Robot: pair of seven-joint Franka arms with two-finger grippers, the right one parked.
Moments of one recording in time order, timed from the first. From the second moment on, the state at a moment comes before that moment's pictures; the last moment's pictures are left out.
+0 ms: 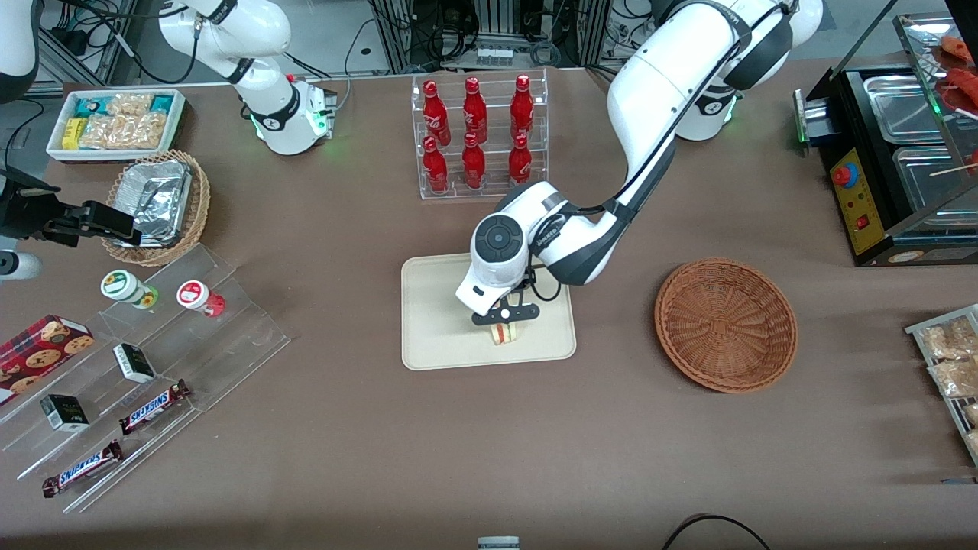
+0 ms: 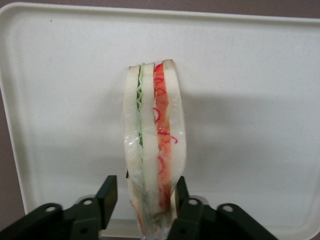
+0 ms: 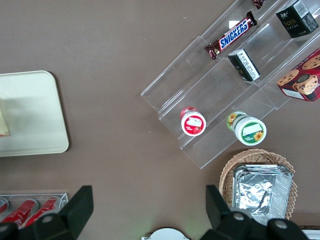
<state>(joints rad) -0.54 0.79 -0.31 -1.37 0.13 2.06 -0.95</state>
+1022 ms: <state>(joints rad) -0.30 0.51 -0.30 -1.30 0.13 1.74 -0.70</state>
